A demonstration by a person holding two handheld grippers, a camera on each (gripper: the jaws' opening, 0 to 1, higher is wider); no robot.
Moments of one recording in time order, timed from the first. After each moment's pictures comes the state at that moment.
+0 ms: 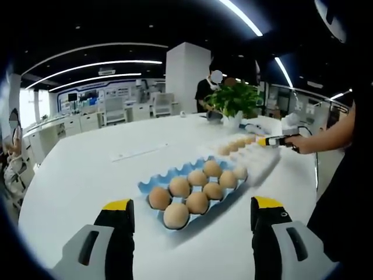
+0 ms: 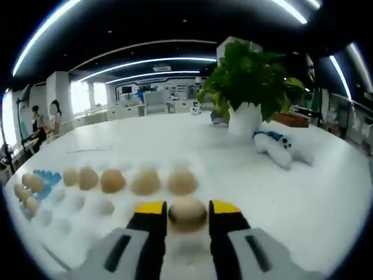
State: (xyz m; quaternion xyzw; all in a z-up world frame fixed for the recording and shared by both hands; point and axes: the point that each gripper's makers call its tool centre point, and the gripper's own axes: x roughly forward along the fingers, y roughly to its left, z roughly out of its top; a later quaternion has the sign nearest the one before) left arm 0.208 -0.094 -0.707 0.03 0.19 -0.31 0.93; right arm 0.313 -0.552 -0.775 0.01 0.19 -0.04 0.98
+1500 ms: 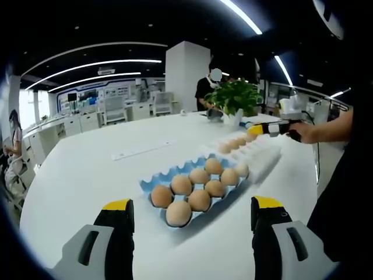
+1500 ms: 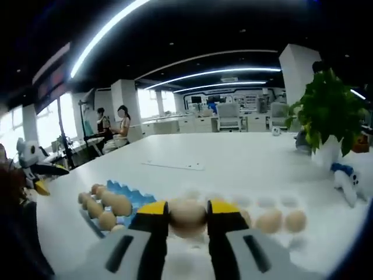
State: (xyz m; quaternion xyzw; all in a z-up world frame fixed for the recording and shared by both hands) left arm 0.208 -0.091 -0.709 0.04 0.19 -0.31 0.93; right arm 0.308 -0.373 -0.710 0.03 0.15 0.26 0.95
